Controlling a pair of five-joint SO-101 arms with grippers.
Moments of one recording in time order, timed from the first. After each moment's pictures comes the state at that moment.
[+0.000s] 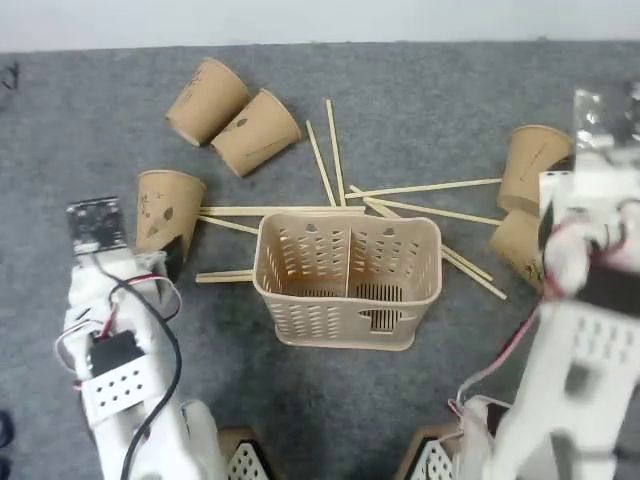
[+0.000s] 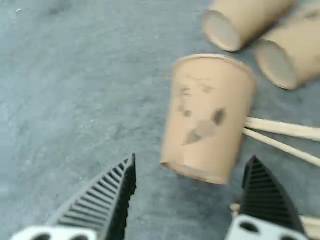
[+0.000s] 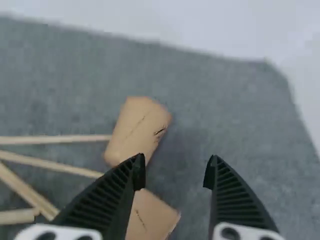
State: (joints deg) left arm -31.9 -57.5 77.1 30.8 -2.2; right arm 14.5 -37.1 24.0 58.3 25.0
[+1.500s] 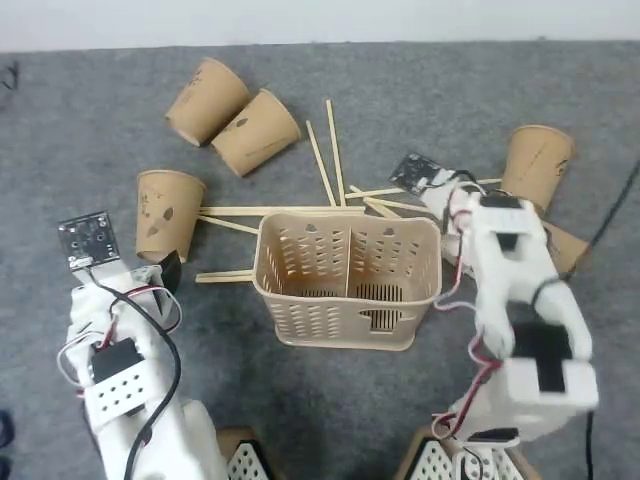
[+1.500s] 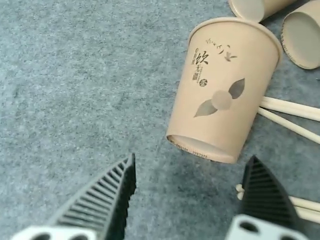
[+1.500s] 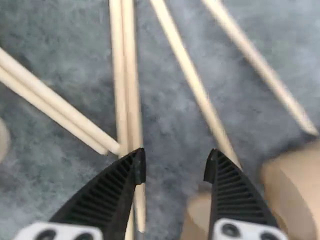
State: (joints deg) left arm -33.1 -57.5 81.5 30.7 -0.7; right arm -1.0 6.6 28.3 47.9 54.9
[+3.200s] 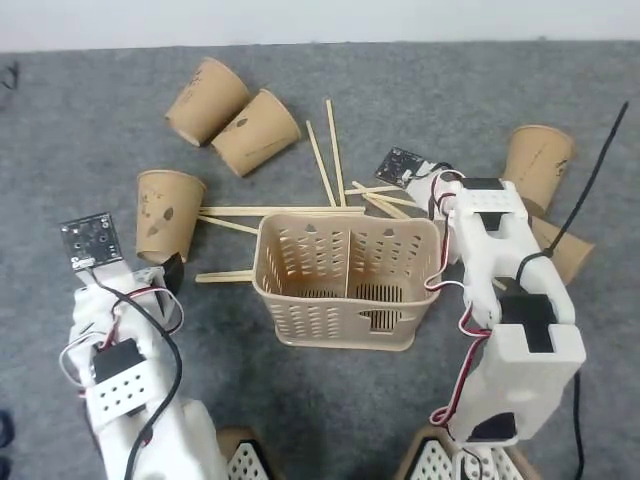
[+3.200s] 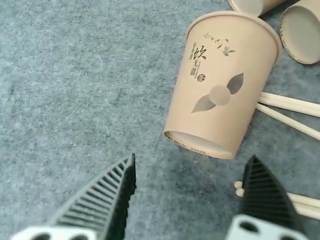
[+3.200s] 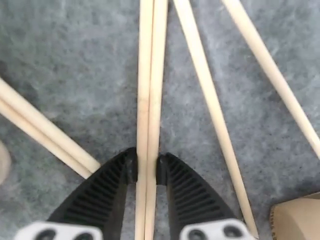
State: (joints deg) left arm -32.8 -57.5 82.2 30.7 -0.7; right arm -3.3 15.7 18.8 51.1 54.7
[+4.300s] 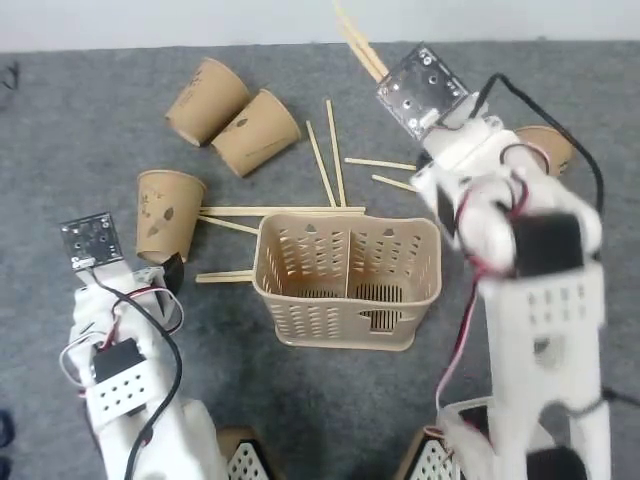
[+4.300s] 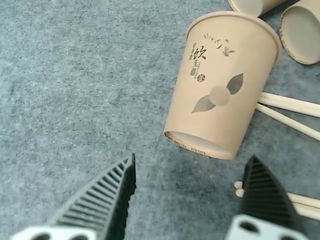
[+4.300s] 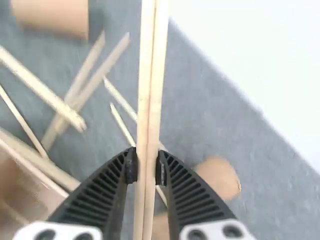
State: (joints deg) left arm -32.8 -57.5 82.2 30.7 -0.7; right arm -15.2 -32.9 -0.4 76.0 31.2
